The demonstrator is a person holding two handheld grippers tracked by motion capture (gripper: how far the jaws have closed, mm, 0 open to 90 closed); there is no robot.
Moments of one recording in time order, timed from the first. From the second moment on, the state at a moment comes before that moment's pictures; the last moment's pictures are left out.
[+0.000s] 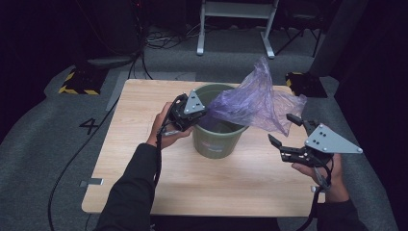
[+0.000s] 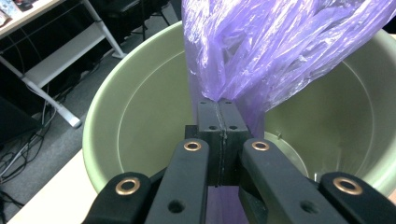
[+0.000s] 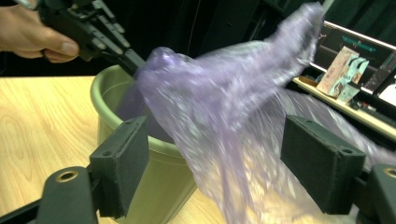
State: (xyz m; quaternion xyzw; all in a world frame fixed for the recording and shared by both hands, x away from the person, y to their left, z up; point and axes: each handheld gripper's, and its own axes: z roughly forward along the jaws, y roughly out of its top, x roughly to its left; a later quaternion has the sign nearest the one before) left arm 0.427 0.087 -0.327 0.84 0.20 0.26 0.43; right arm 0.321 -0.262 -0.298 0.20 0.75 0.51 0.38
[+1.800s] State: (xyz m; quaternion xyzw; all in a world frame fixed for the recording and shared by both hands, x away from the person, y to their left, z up) left arm 0.354 0.015 -0.304 0.80 0.20 0.21 0.52; right arm 0.344 -0.180 -0.355 0.10 0.84 0.43 0.32
